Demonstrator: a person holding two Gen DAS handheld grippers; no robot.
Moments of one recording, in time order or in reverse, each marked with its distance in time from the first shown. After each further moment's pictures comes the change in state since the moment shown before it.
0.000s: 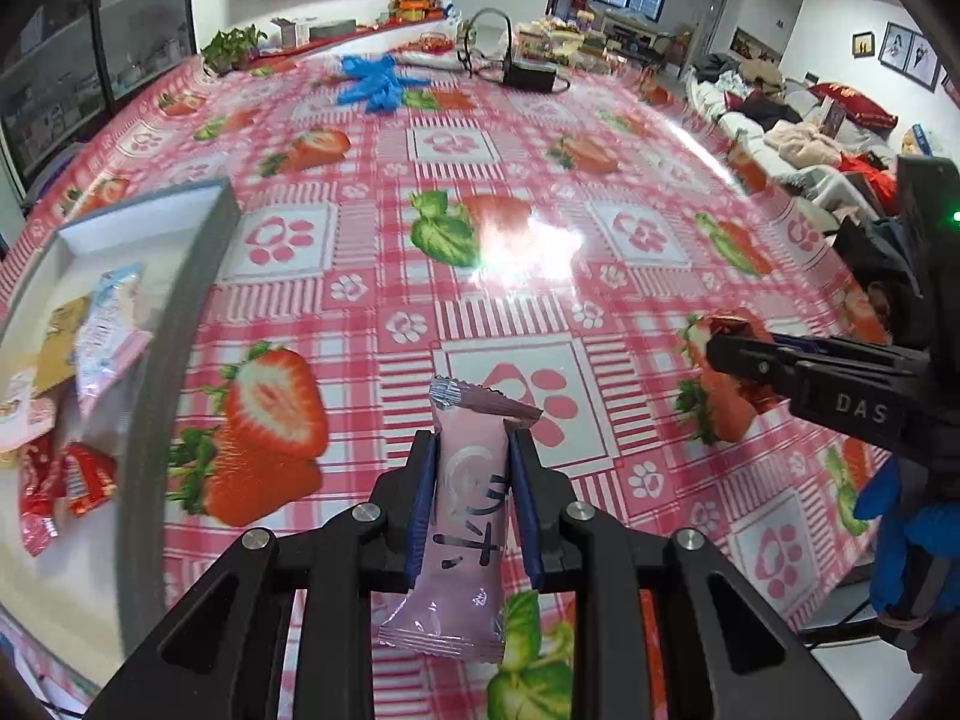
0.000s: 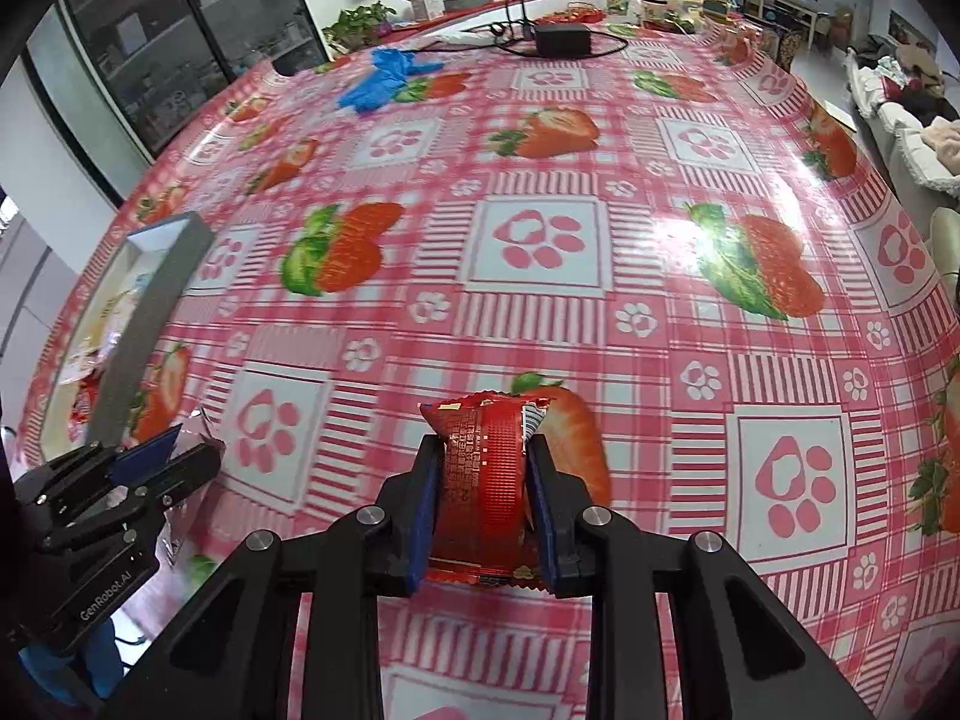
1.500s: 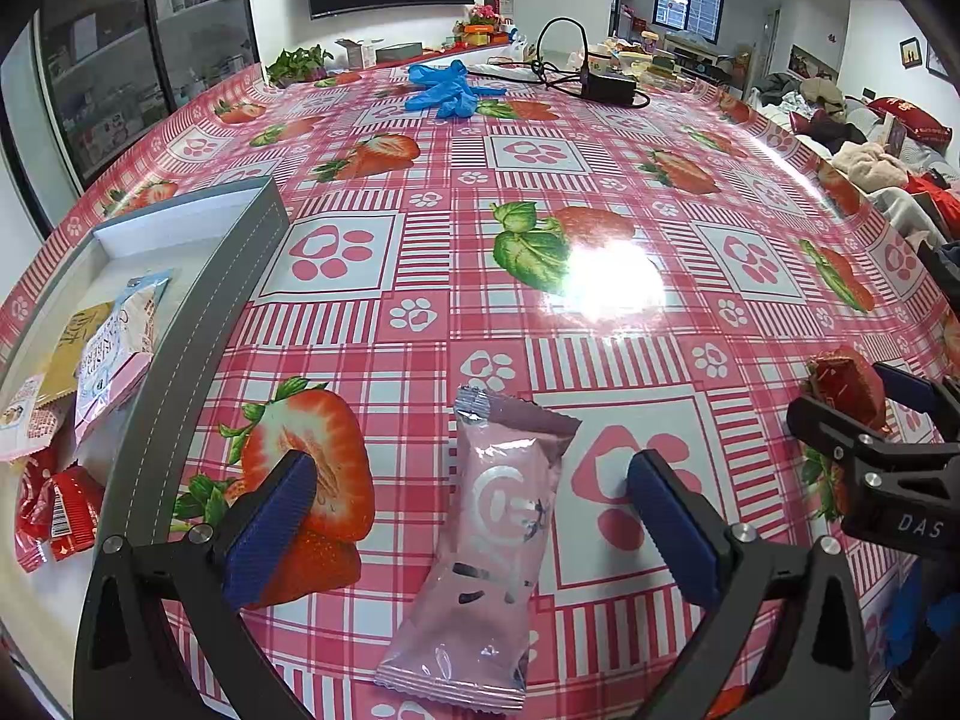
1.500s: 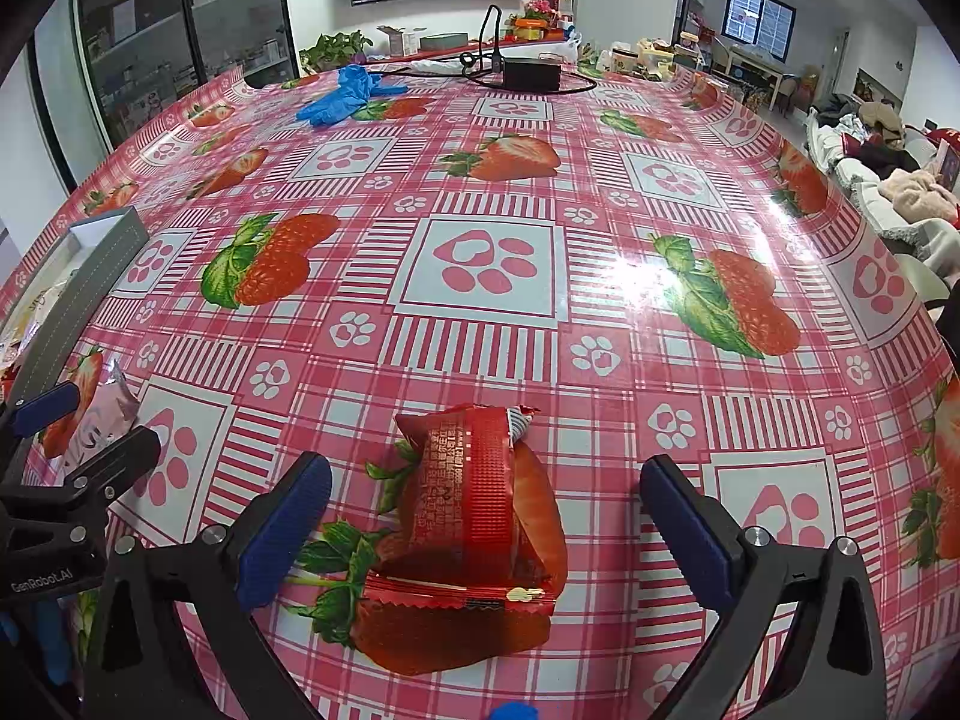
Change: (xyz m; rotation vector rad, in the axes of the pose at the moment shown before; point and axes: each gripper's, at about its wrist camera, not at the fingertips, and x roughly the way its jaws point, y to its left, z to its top) left arm 0.054 0.013 0.006 -0.041 -0.064 0.187; right arm 0.033 -0.012 -0.009 -0.049 -0.120 -0.177
